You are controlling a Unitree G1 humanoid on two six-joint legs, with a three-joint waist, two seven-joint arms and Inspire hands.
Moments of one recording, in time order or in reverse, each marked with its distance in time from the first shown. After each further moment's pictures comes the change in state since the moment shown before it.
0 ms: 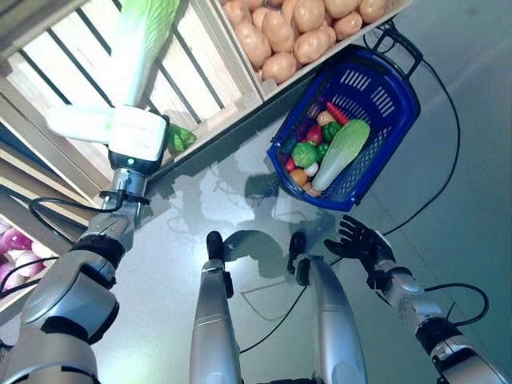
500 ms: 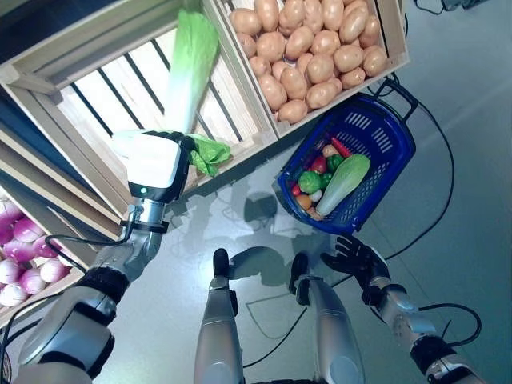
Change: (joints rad) left arm 0.305 -0.039 0.271 -0.324 -0.167 -0.243 0.065; right arm 0.115 0.068 -0.033 -0.039 -0.009 -0.010 -0.026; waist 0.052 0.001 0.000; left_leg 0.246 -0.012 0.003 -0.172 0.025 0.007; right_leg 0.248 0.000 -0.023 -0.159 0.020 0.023
